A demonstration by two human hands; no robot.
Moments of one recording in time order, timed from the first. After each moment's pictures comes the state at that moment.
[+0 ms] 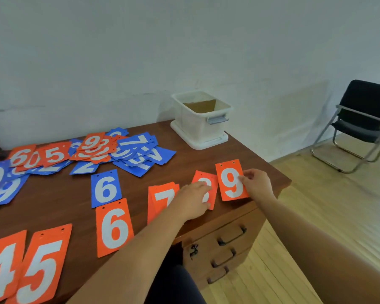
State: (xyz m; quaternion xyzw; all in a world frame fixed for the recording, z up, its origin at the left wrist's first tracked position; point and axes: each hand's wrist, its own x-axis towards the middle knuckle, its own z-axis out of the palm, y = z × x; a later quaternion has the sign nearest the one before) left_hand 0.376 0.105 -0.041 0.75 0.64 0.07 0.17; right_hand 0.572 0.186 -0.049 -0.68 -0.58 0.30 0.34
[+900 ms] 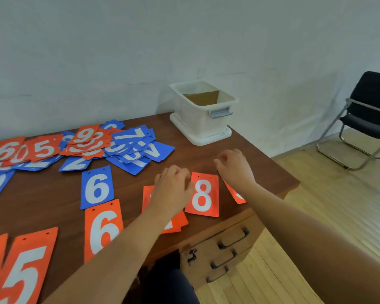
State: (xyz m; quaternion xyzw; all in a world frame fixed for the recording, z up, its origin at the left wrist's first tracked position) left_hand 0.346 0.117 -0.043 0.67 0.71 0.23 0.04; right_hand 0.519 0.220 -0.034 -0.60 -0.75 0.14 0.26
